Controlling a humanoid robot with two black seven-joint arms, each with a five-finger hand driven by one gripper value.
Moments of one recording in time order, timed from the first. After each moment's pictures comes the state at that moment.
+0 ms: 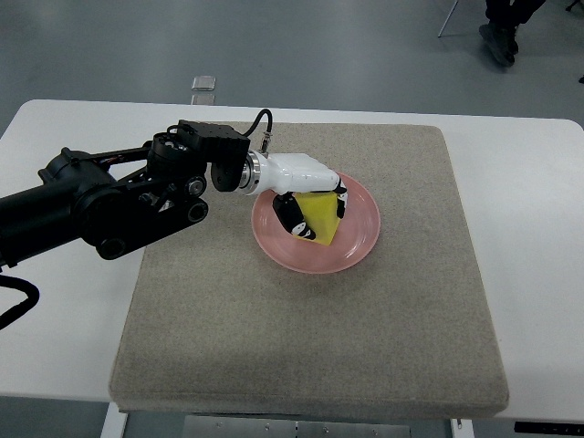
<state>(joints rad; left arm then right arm) -1.10 0.27 -0.32 -1.14 1.68 -0.34 -0.06 0.00 0.00 -0.10 0.17 -0.07 -0.08 0.01</state>
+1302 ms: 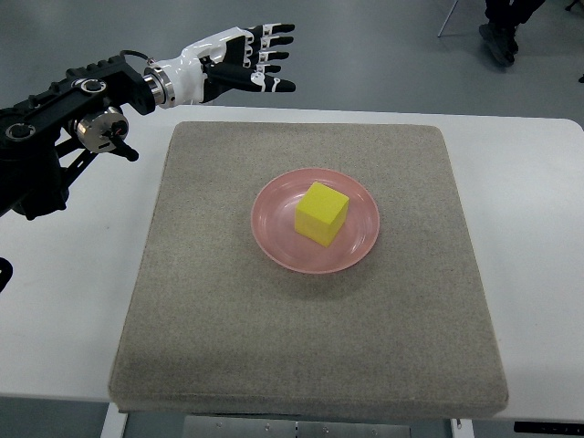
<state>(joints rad) -1.08 0.37 -0.55 -0.82 0.37 -0.35 -0.06 0.00 0.00 -0.10 0.17 -0.07 -0.08 0.01</state>
